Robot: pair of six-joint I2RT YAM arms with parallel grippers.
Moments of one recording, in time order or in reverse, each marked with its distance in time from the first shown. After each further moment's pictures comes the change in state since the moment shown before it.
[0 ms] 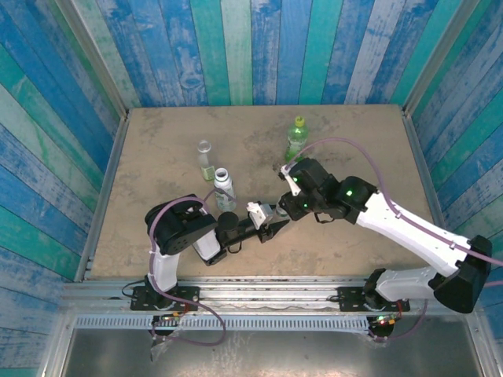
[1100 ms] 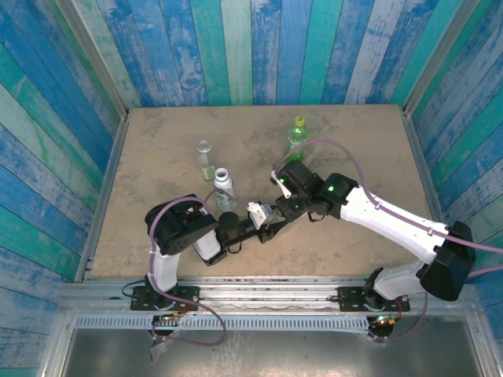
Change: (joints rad) left arm -0.002 0.000 0.001 -0.020 -0.003 -0.003; right arm 0.004 0.111 0.013 -0.021 0.042 -0.045
